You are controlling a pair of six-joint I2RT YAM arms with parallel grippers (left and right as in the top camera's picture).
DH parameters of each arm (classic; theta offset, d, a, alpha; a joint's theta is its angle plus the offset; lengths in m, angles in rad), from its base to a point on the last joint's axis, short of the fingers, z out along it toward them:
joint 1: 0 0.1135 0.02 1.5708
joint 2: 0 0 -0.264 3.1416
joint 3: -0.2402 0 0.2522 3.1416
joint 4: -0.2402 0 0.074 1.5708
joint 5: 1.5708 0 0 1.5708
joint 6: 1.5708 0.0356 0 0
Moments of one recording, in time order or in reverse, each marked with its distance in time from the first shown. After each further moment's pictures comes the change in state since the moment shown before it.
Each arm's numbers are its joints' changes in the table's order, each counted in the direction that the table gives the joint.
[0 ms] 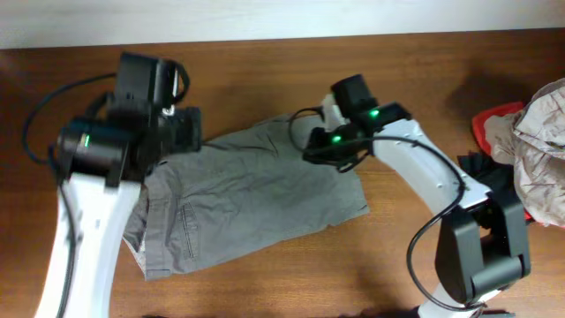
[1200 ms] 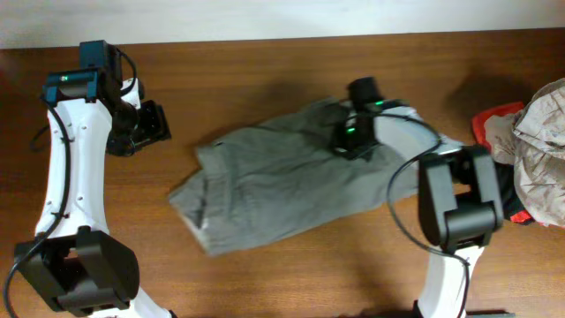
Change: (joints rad) left arm 0.325 -0.329 0.001 -0.034 0.360 -0.040; right arm -0.148 -0.291 -0.052 0.116 0.183 0.232
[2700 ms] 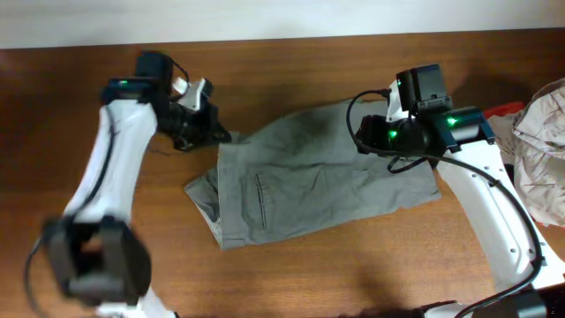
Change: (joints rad) left arm -0.158 -0.029 0.136 0.190 0.501 0.052; right arm 0.008 0.597 0.047 -0.286 0.077 -0.218
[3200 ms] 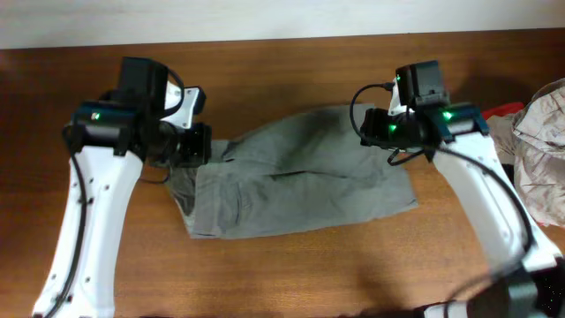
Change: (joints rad) left arm -0.080 0.324 -0.003 -0.194 -0.335 0.056; right arm -0.032 -0.083 -0.001 0.064 0.084 -0.006
